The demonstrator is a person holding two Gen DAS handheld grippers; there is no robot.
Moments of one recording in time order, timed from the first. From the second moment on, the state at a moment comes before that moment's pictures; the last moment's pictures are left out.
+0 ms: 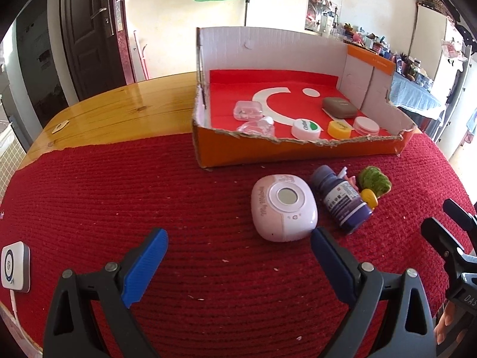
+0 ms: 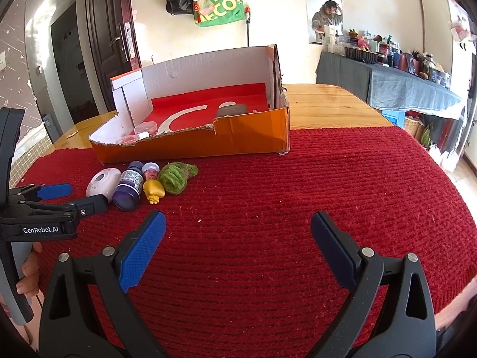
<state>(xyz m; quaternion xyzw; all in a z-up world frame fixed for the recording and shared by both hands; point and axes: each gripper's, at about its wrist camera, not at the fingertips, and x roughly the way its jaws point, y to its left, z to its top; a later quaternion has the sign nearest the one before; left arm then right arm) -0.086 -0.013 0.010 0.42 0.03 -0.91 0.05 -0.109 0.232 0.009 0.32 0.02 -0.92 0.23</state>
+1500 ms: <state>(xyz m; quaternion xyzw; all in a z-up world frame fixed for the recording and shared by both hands) -0.105 -0.001 0.012 0.43 0.03 -0.90 -0.04 -0.172 0.165 0.003 0.44 0.01 -0.83 0.35</state>
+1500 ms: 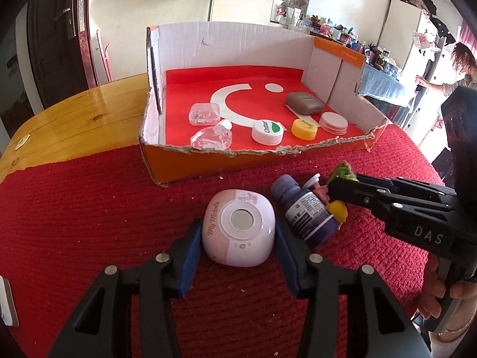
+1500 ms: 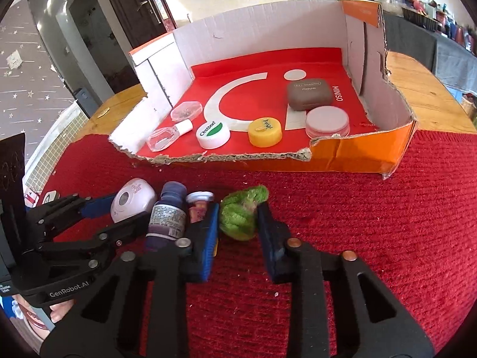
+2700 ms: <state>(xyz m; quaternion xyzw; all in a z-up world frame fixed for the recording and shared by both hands) -0.121 0.015 0.085 0.40 0.04 -0.91 -0.09 -0.153 0.182 0.065 0.38 0.01 -0.83 0.40</state>
